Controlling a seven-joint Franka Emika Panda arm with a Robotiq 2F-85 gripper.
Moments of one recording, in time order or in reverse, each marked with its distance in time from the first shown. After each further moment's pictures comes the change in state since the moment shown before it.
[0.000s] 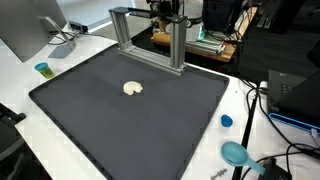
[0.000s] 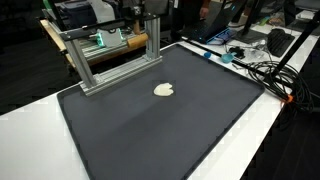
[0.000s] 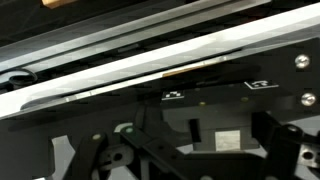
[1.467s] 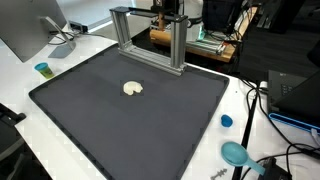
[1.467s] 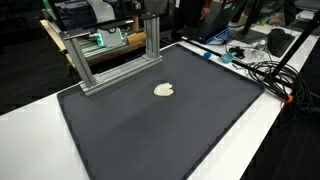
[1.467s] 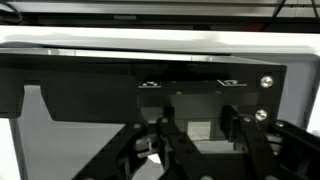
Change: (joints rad) arm 0.087 -0.131 0.010 -0.067 -0.013 0.054 -0.203
